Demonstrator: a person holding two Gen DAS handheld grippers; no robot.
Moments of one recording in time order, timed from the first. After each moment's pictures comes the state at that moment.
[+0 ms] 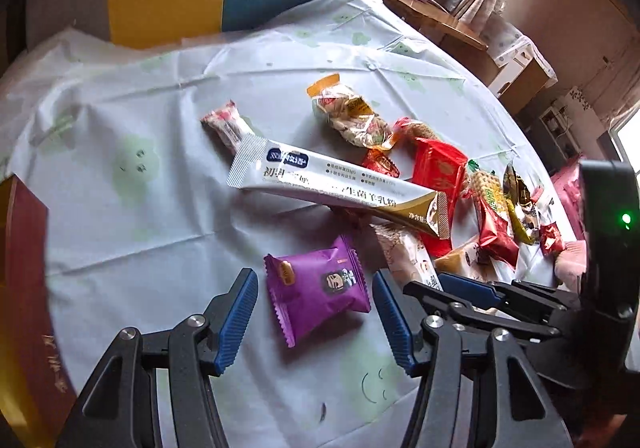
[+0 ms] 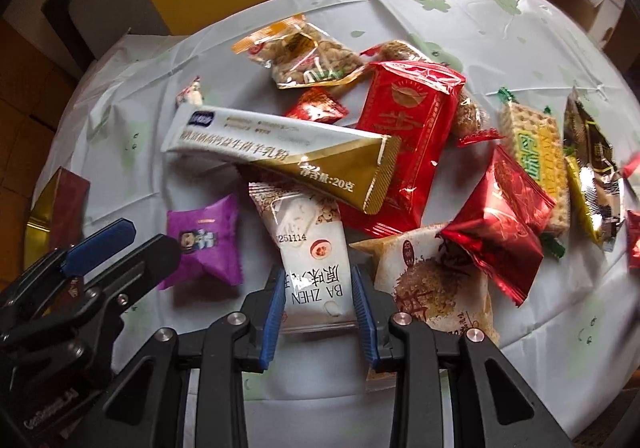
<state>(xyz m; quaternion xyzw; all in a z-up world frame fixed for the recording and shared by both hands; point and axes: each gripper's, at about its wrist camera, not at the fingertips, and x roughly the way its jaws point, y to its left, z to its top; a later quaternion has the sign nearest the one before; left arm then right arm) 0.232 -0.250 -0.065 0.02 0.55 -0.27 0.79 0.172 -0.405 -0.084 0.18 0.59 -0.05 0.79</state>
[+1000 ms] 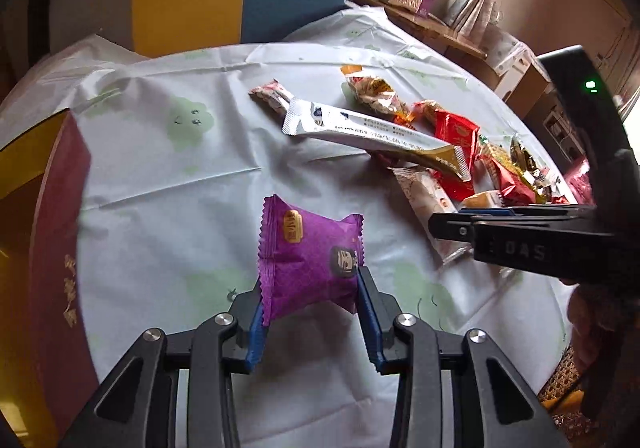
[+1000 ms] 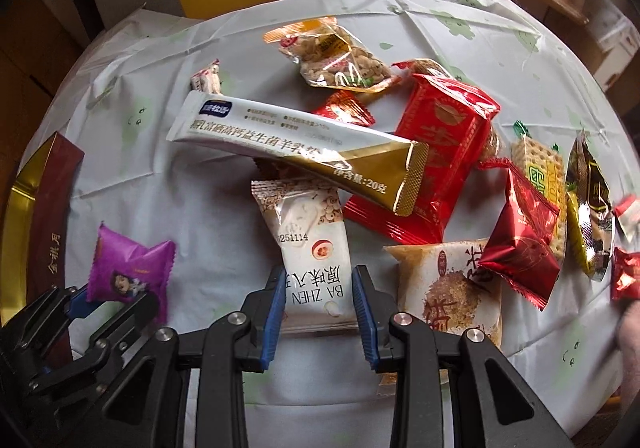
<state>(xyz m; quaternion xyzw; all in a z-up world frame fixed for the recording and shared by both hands) 0.173 -0.190 -0.074 0.03 0.49 -0.25 0.83 0.183 -0.358 -0.088 0.10 0.59 -0.04 0.80</state>
